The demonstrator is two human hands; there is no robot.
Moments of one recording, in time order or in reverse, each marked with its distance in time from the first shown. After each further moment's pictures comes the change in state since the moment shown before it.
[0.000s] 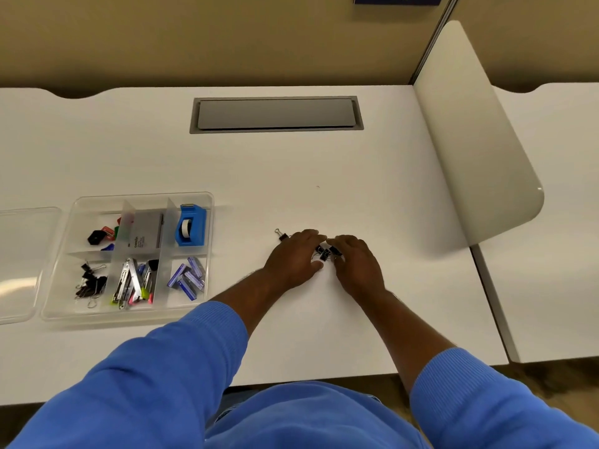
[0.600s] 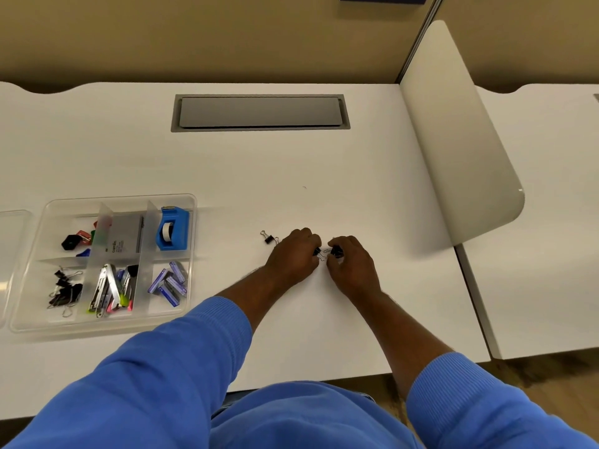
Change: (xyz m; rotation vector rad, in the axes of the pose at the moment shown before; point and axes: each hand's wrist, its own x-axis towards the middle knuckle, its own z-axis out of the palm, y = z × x) left_hand 0.027 0.019 0.014 0.035 -0.016 0.003; right_hand -0.003 0.011 -0.013 0.170 0.080 0.093
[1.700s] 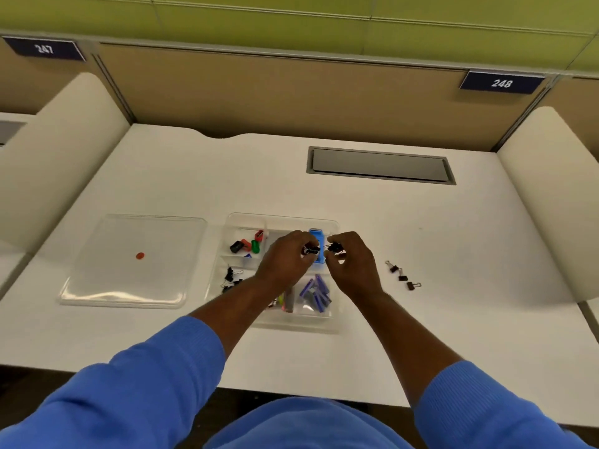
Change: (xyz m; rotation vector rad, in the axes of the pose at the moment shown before) left_hand -0.185 -0.202 -0.182 -0.288 0.434 -0.082; right_hand -0.020 -0.278 0.145 0.216 0.083 -0.392
